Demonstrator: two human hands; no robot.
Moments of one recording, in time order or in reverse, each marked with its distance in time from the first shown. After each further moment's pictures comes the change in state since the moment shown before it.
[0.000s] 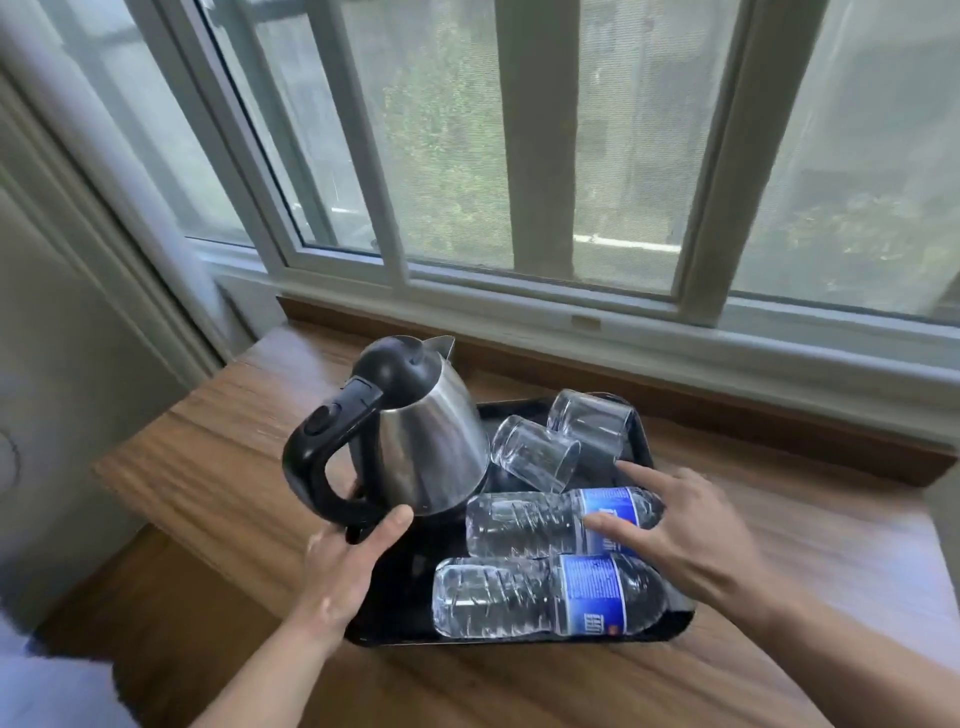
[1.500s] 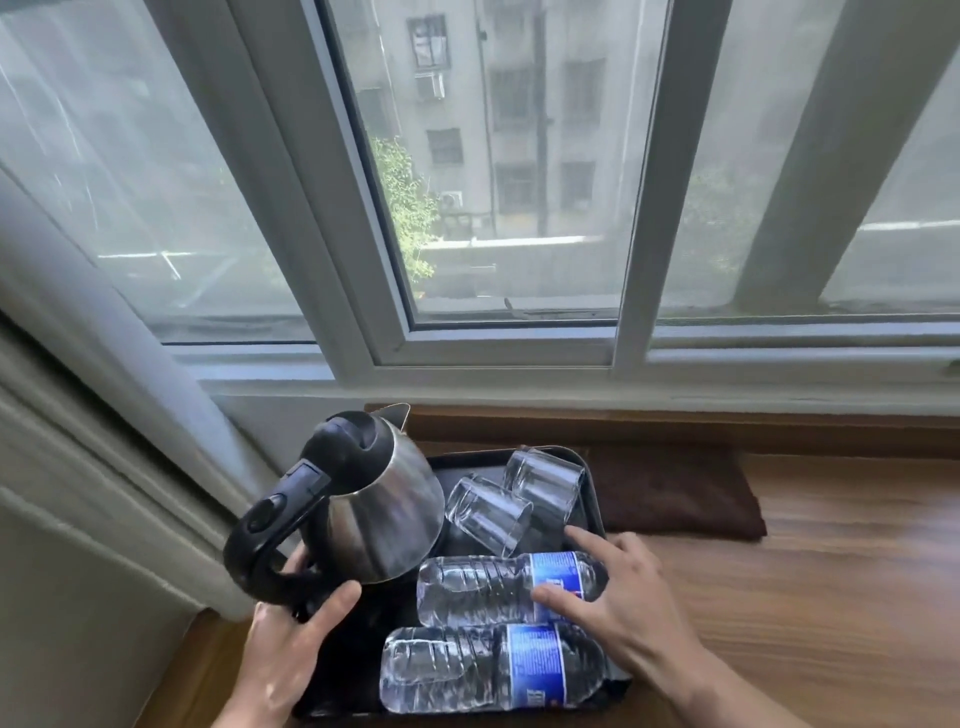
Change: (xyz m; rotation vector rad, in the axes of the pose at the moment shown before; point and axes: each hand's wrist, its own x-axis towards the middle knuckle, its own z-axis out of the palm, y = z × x) left_hand 0.527 -0.048 -0.361 0.151 -0.270 0.229; right_hand 0.293 -0.395 0.328 0.165 0.056 0.348
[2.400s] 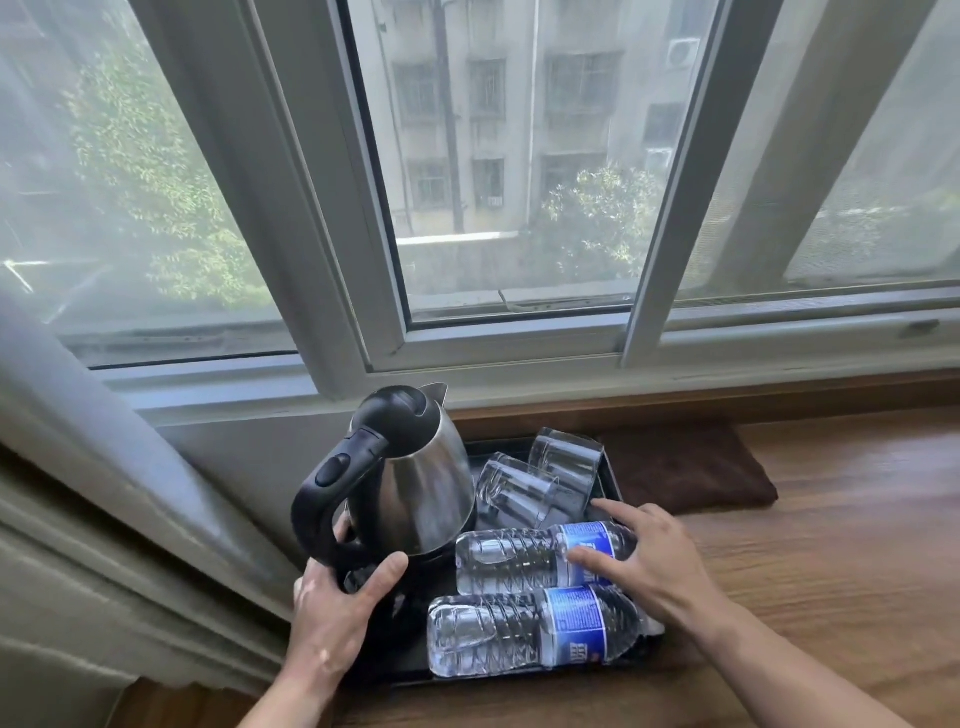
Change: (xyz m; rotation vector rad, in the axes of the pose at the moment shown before) left_hand 0.098 -0.048 0.008 0.007 -0.188 0.015; right_hand 0.034 -0.015 0.027 -0.078 0.145 0.134
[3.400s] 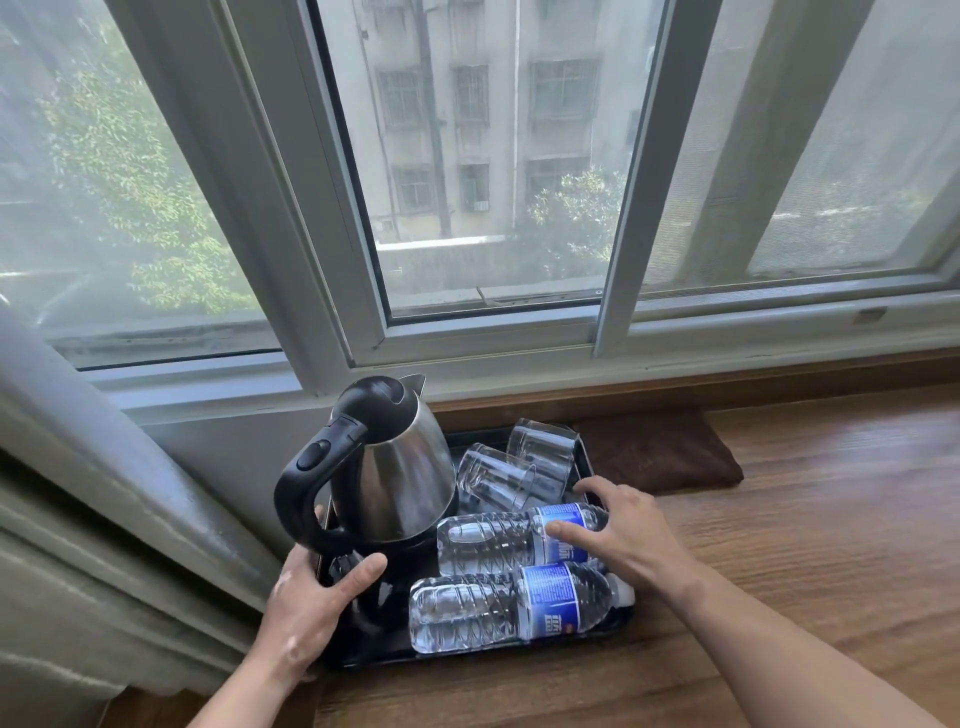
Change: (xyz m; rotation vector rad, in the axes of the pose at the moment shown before) left_hand -0.026 0.050 -0.017 0.095 -0.113 -0.053; right_hand 0.002 -0.001 -0.008 -0.043 -0.078 0.028
